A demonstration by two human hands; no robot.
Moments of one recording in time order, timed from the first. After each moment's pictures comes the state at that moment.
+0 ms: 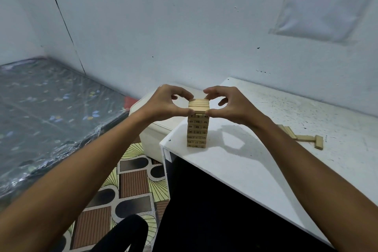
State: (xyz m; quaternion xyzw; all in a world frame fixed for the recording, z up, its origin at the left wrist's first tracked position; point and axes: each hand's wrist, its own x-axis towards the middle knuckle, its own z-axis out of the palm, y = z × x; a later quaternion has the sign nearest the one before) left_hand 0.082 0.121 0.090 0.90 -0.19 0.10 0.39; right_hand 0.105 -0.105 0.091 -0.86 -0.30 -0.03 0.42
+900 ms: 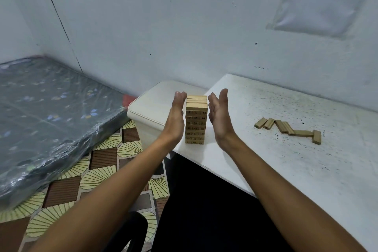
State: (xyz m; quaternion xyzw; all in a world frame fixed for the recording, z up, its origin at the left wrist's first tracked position) left_hand 0.058 0.062 0.035 0.70 0.00 0.07 0.71; right_hand 0.053 -0.060 0.057 -0.71 -0.09 0.03 0.70
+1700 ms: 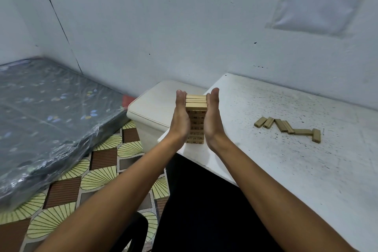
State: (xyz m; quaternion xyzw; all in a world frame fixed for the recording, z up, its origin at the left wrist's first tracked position) left_hand 0.048 0.042 0.051 0.66 0.06 0.07 0.75; right_hand 0.049 -0.037 0.058 -0.65 -0.07 0.05 0.76
